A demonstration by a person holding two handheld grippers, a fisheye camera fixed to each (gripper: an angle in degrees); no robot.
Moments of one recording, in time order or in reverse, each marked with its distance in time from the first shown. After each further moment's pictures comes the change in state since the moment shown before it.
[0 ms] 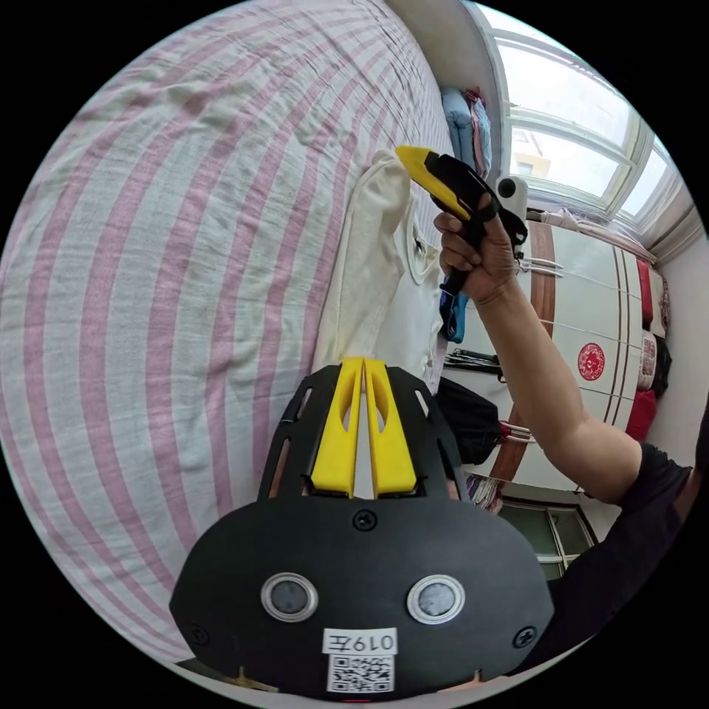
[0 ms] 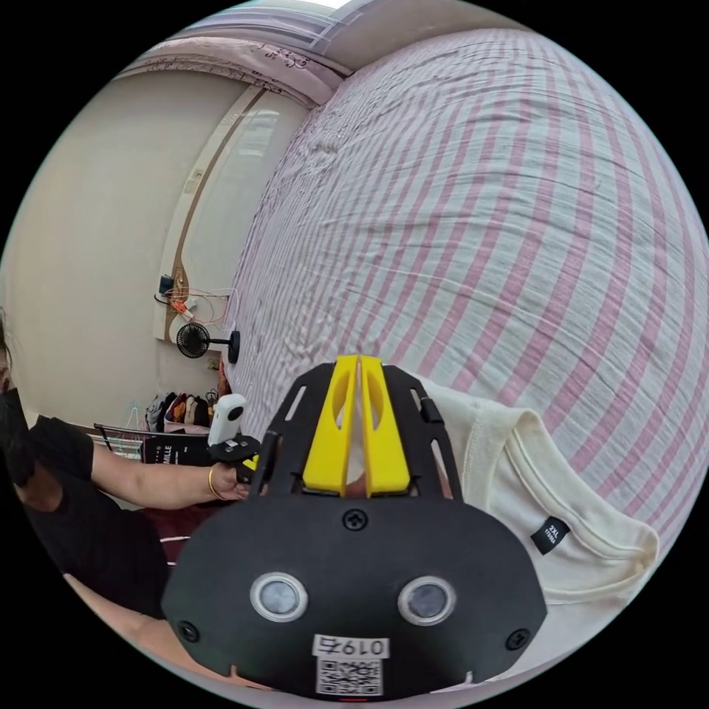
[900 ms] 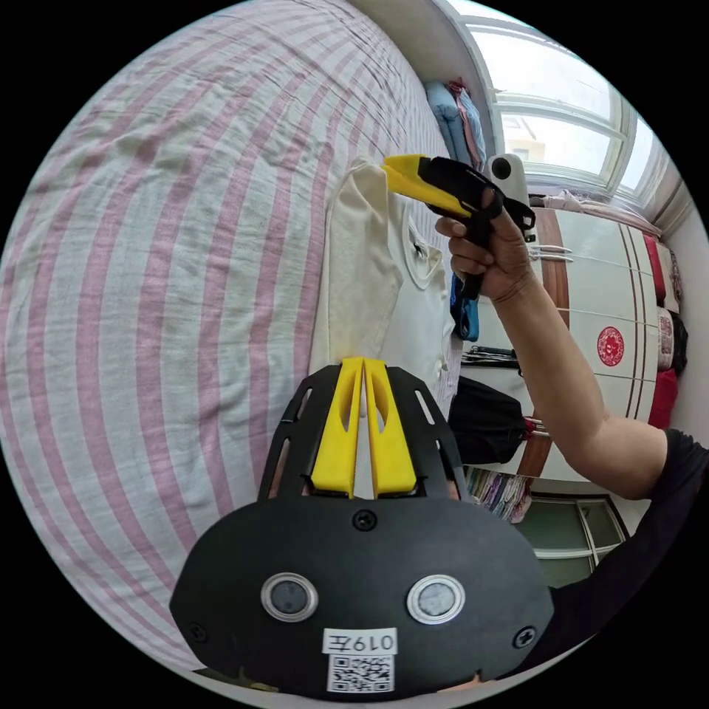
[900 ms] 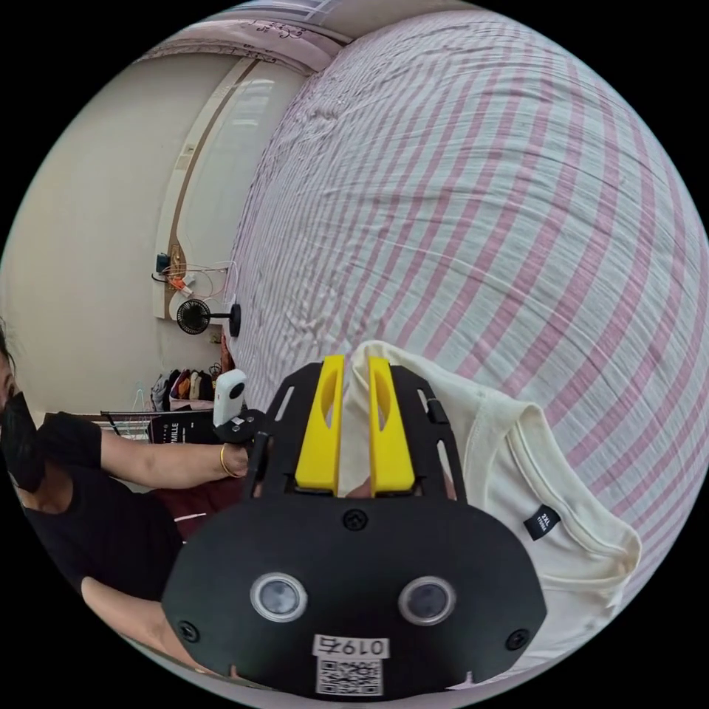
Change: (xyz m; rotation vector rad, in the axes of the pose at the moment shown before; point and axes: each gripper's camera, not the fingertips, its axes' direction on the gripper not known) left arm 0.015 0.010 -0.017 0.023 -0.073 0.074; right arm -0.047 -0.045 -0.015 -0.154 -0.003 0.006
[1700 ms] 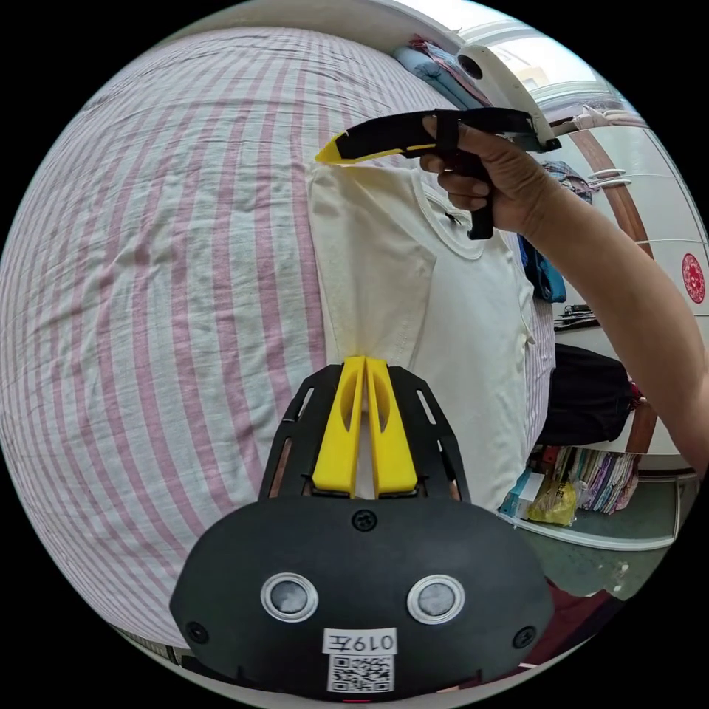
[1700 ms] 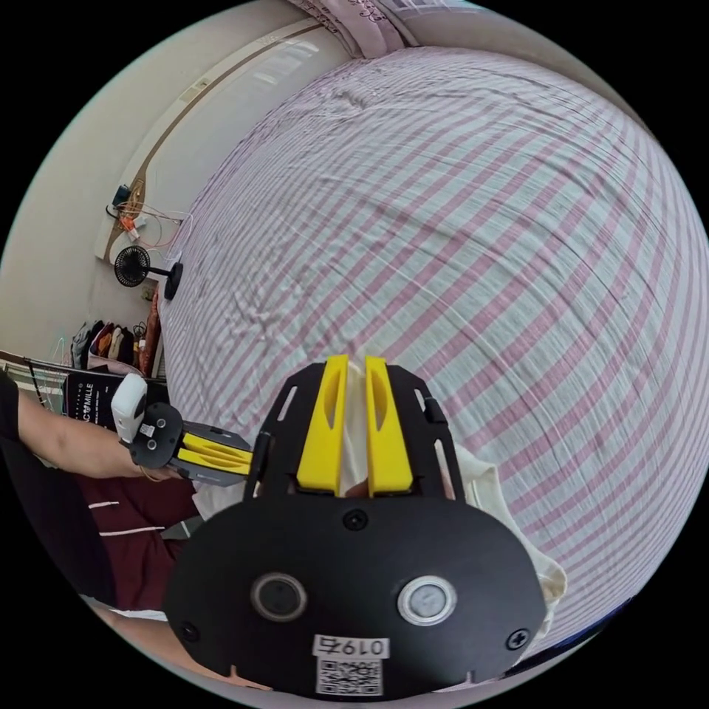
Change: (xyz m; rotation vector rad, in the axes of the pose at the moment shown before) left arm 0.074 0.021 0.024 -0.029 -0.460 0.192; right arm -0.092 0.045 0.055 -0.013 0.329 -0.209
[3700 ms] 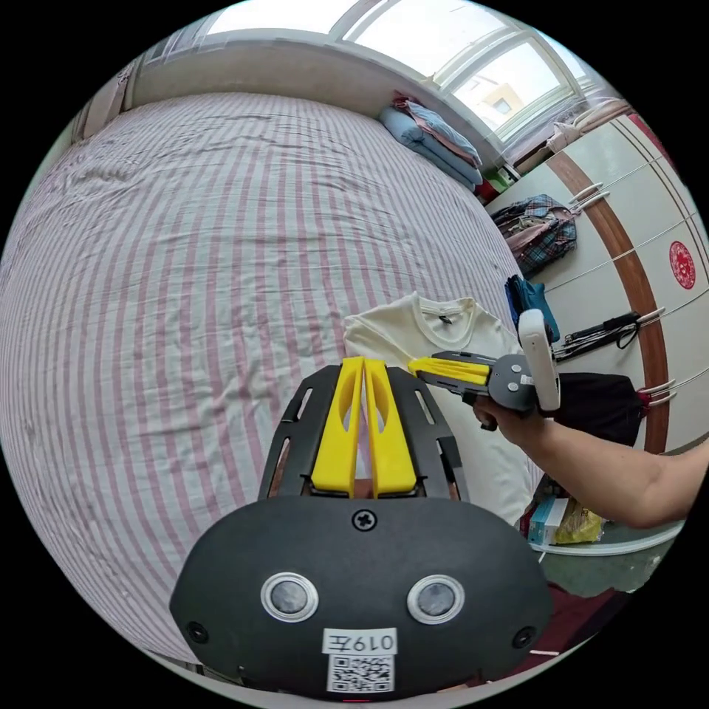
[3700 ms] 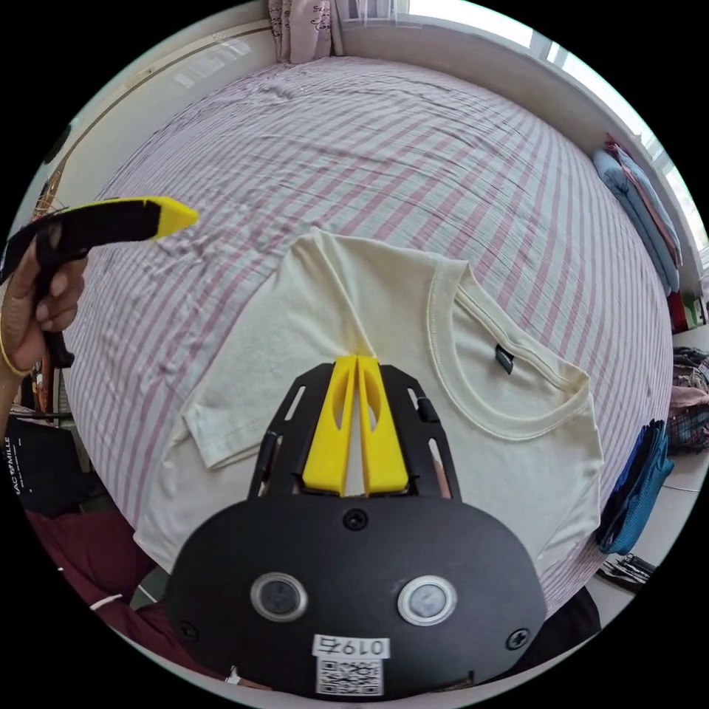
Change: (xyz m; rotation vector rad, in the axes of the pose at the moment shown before) left arm 0.128 0.087 0.063 0.219 -0.074 0.071; right arm -0.185 0.470 0.113 0.042 0.485 0.198
